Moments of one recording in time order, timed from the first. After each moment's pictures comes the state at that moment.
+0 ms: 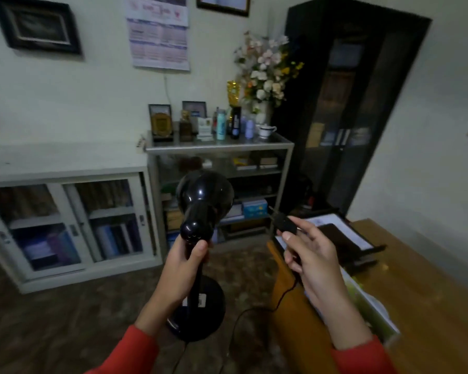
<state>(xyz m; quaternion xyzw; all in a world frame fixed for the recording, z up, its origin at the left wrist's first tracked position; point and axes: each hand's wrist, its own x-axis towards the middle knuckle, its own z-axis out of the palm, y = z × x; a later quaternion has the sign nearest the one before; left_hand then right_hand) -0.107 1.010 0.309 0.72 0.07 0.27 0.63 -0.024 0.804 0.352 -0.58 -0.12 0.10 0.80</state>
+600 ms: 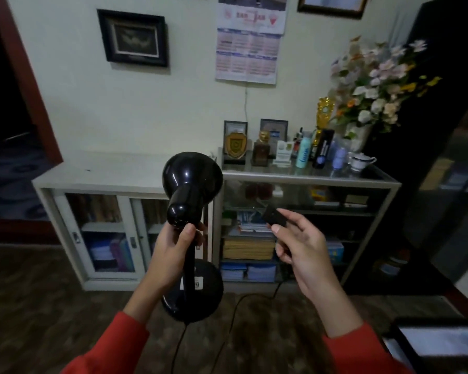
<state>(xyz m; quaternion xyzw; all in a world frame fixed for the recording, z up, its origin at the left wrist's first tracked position) 0.012 1.287 0.345 0.71 0.14 0.41 0.55 0.154 1.113 0.375 -0.57 -0.24 0.21 0.76</state>
